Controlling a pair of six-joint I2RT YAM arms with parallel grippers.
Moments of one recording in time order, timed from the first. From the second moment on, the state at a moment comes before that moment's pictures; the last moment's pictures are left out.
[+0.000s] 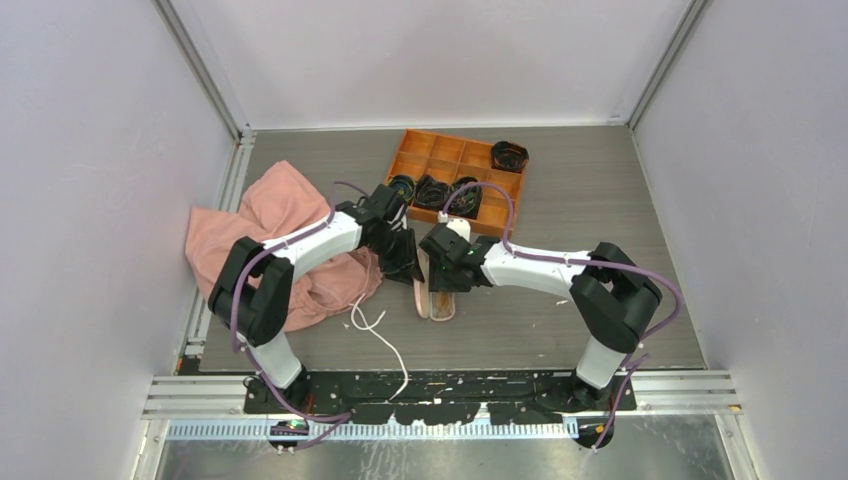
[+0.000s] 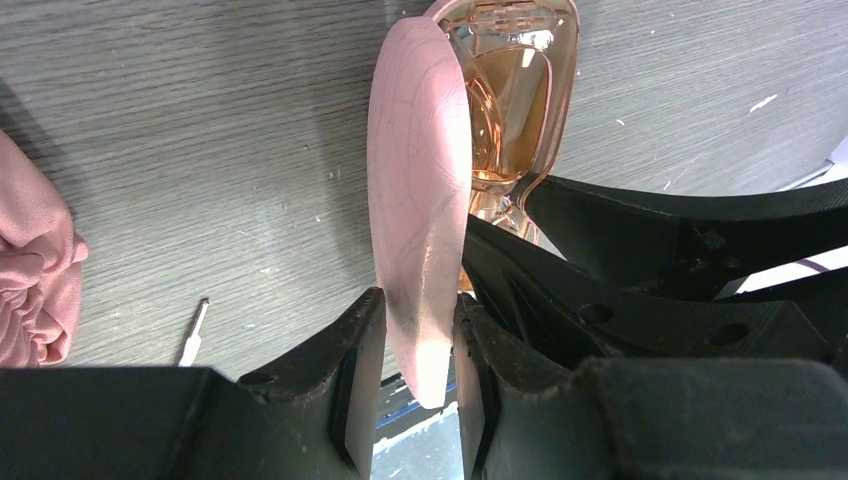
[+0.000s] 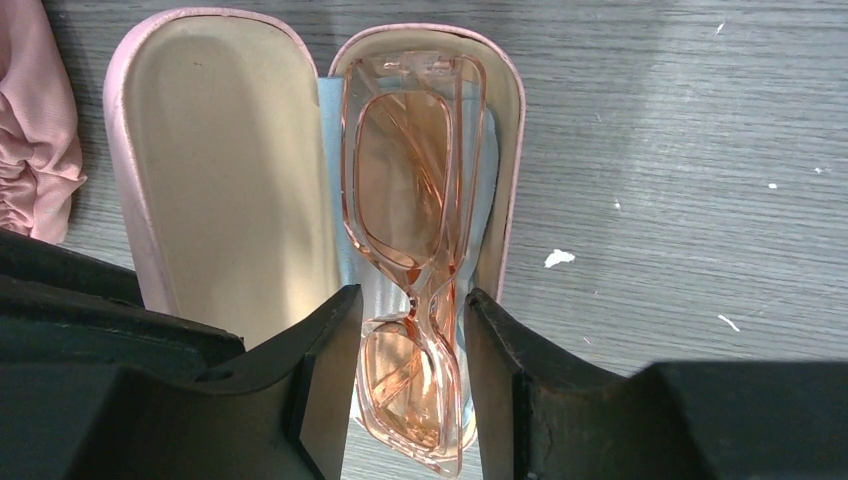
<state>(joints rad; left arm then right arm) -0.57 1.71 1.15 -0.64 0.39 -0.71 0.90 1.71 1.07 -0.45 0.22 0.83</state>
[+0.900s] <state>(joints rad) -0.58 1.71 1.16 -0.66 0.39 -0.68 0.83 1.53 1.04 -0.53 0.29 0.80</state>
